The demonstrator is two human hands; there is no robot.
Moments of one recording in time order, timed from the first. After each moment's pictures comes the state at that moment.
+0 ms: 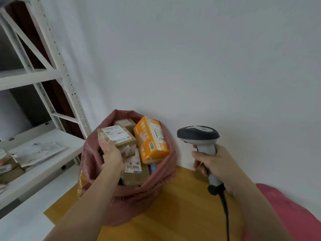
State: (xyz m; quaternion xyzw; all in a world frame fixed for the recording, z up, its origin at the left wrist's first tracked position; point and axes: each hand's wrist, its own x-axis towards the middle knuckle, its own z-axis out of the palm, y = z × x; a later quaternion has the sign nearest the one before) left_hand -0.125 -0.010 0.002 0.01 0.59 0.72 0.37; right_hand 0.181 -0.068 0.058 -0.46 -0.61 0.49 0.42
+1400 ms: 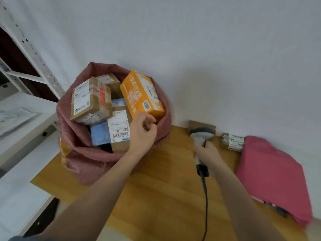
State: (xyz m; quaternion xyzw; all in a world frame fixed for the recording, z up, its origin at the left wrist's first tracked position) left_hand -0.050 -0.023 -0.060 0.61 0.57 0.54 0.13; right_hand 0.156 -0.033 -0.104 -0.67 -0.43 0.52 0.31
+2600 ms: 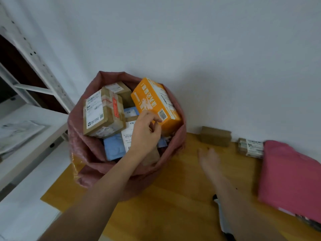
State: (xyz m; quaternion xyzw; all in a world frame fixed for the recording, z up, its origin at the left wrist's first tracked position) left_hand -0.104 0.013 -0.049 0.71 0.52 0.47 0.06; right_hand 0.101 0.015 -0.175 -0.75 -0.44 0.40 0.29
